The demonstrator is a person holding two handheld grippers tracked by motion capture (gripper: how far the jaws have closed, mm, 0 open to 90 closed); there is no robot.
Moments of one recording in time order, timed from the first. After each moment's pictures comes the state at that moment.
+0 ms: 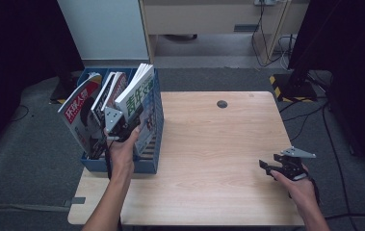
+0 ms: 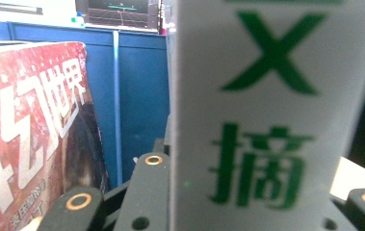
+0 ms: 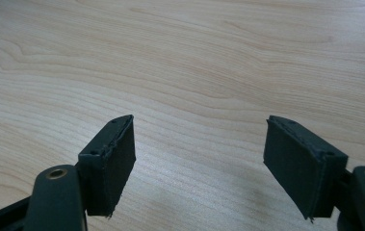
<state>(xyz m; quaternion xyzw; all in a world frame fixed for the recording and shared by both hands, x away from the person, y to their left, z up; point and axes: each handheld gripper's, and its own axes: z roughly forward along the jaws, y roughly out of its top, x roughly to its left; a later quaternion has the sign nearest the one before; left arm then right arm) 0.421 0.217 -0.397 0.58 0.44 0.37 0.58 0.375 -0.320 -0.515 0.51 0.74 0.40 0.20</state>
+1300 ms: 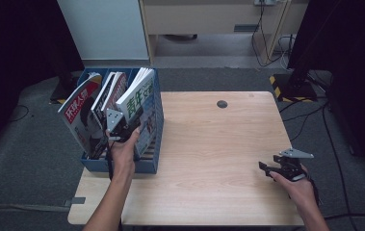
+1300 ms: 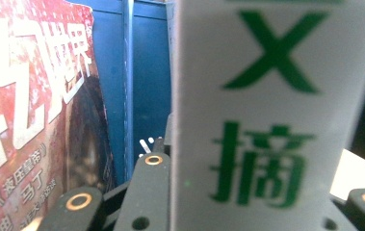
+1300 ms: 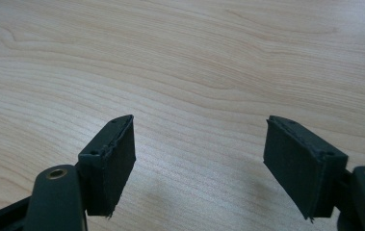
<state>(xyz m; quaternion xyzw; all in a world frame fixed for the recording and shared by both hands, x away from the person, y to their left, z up) 0.431 0.220 -0.416 0.57 0.46 0.36 0.58 0.375 -0.318 -0.520 0.51 0.75 0.38 0.19</state>
